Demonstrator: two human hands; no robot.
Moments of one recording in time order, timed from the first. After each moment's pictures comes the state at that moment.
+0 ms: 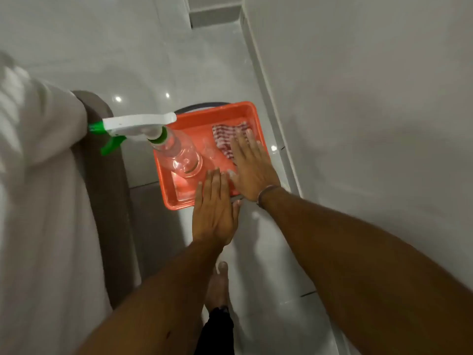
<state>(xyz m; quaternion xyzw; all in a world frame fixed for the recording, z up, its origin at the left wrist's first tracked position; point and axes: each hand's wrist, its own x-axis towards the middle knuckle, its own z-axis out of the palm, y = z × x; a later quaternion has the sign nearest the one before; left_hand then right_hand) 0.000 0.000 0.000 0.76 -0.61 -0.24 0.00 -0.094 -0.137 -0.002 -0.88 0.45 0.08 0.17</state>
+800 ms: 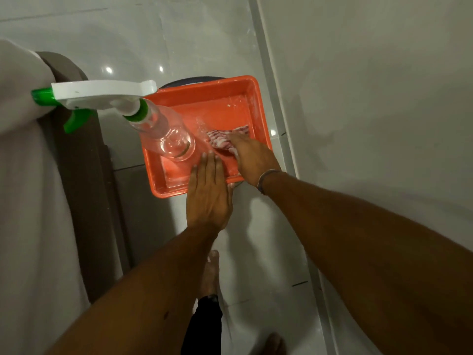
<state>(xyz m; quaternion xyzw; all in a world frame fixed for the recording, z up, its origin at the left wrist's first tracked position) -0.006 -0.009 -0.040 0.78 -0.60 -0.18 0.04 -0.095 -0.155 -0.016 -0.82 0.47 0.07 0.31</state>
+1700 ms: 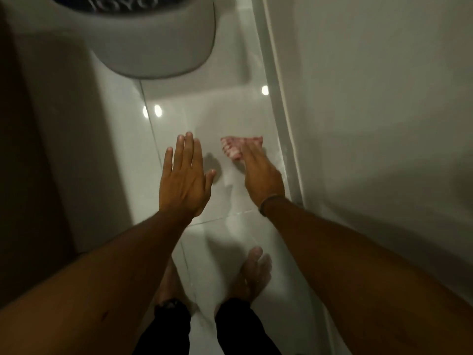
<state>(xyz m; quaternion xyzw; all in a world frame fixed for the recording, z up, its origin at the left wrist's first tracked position) -0.195 0.231 -0.187 0.76 -0.61 -0.23 -0.07 -0.369 0.150 -0.197 -0.79 0.55 0.09 0.28</state>
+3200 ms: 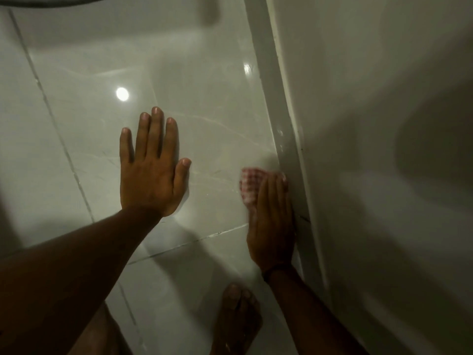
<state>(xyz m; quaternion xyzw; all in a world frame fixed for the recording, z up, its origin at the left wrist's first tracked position) -0.222 0.217 -0.383 0.76 -0.64 -0.11 0.07 -0.486 0.249 -0.358 -0.77 0.63 0.03 0.11</state>
